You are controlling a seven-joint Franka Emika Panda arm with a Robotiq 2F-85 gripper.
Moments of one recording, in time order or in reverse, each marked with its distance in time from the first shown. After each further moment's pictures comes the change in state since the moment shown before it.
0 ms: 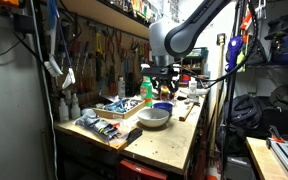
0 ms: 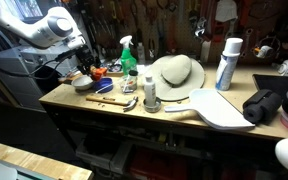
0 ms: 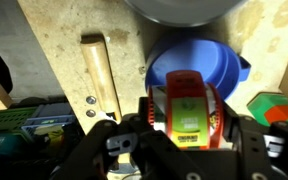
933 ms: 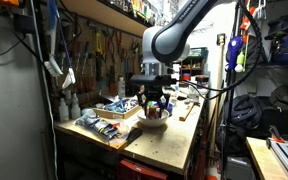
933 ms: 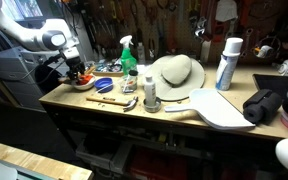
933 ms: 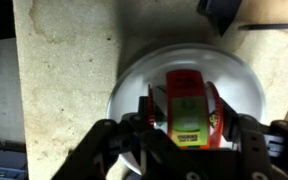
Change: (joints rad) arm 0.091 0.071 0.062 -0.033 0.422 0.131 -0.414
